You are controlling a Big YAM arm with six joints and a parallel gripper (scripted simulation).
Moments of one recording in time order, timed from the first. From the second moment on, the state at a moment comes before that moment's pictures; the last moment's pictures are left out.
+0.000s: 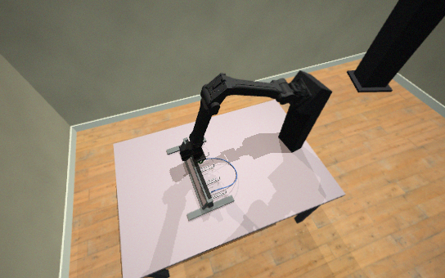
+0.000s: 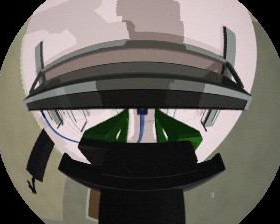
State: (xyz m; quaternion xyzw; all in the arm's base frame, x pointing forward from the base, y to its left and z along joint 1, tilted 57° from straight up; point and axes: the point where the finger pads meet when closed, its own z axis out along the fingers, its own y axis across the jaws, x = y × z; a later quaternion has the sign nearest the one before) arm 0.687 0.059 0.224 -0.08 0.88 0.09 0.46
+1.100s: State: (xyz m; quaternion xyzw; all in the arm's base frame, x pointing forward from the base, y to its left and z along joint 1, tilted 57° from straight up) arm 0.686 0.059 0.224 -0.08 0.88 0.09 0.46
